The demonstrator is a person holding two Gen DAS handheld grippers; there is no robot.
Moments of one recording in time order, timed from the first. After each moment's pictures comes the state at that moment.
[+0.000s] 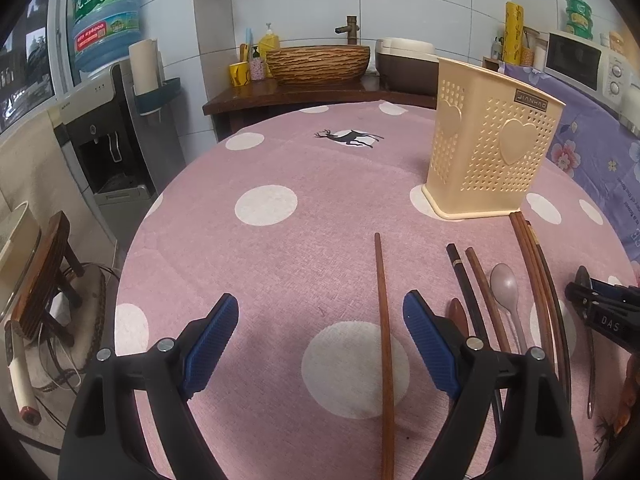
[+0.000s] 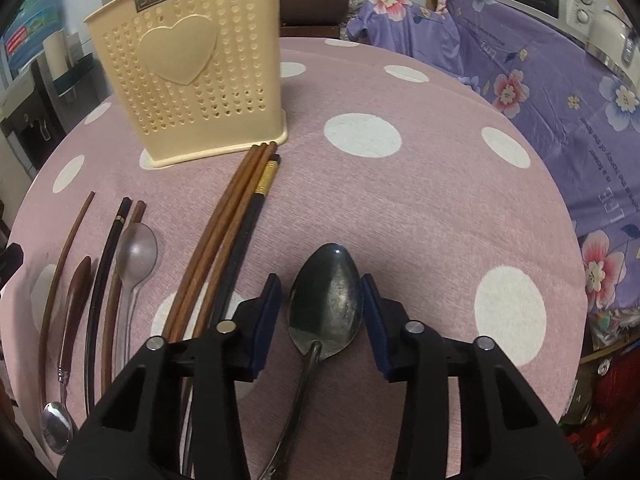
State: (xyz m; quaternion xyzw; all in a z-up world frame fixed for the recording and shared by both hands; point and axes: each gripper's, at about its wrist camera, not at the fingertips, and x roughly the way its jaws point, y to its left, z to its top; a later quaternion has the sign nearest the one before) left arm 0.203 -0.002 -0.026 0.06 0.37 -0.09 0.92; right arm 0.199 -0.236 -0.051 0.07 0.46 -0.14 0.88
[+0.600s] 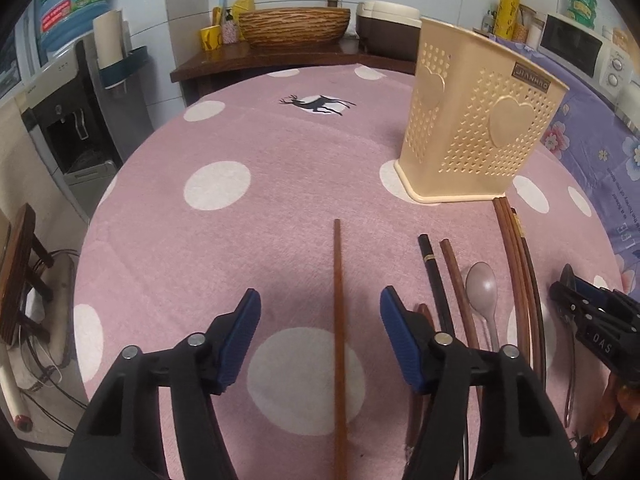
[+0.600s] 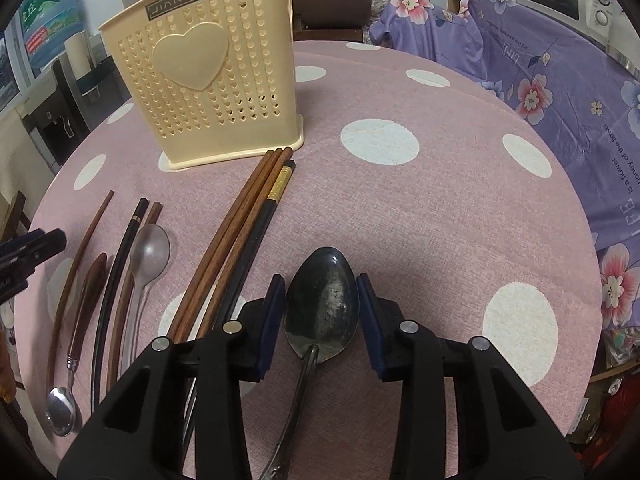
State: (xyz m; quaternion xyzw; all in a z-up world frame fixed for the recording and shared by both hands) left arm 0.234 -0.035 -0.034 0.06 0.44 -0.13 0.89; right arm 0.200 -0.246 -0.051 0.08 0.45 -0.09 0.89
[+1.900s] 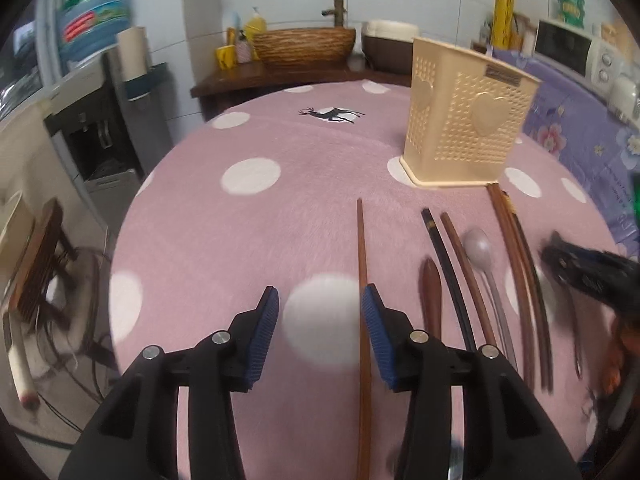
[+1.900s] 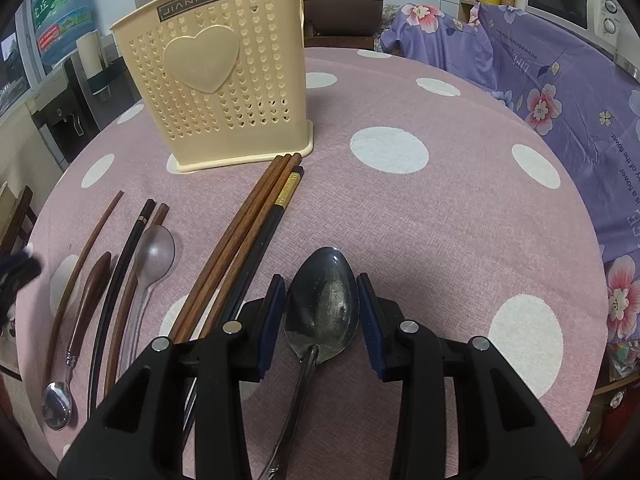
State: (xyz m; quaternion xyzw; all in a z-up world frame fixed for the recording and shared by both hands) left arm 0.161 0.001 -0.026 0.05 0.40 -0.11 0.91; right arm 0.200 -0.246 -0.053 0.08 0.44 -0.07 0.89
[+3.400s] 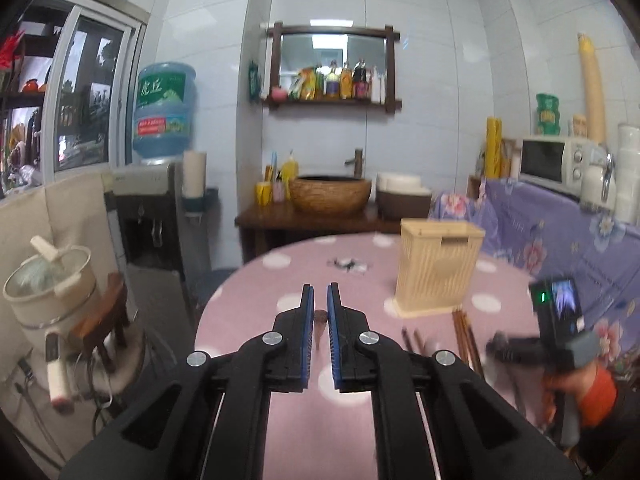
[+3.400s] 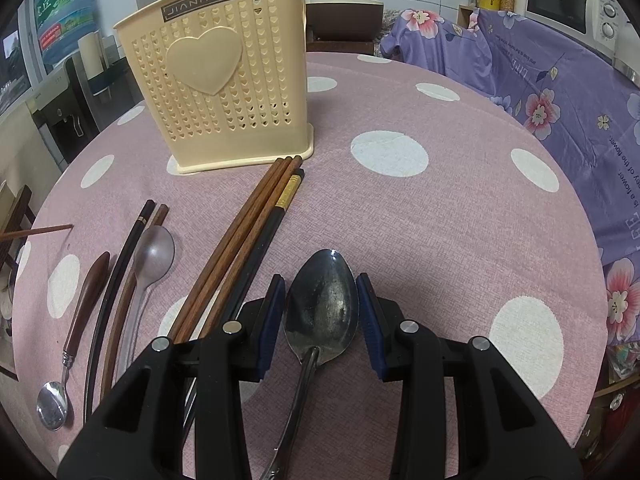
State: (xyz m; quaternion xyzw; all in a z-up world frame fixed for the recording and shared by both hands) left arm 0.065 0.033 0.074 0.01 0.14 -0.08 0.99; right arm 0.197 -0.244 -0.053 0.07 0.43 -0.07 0.90
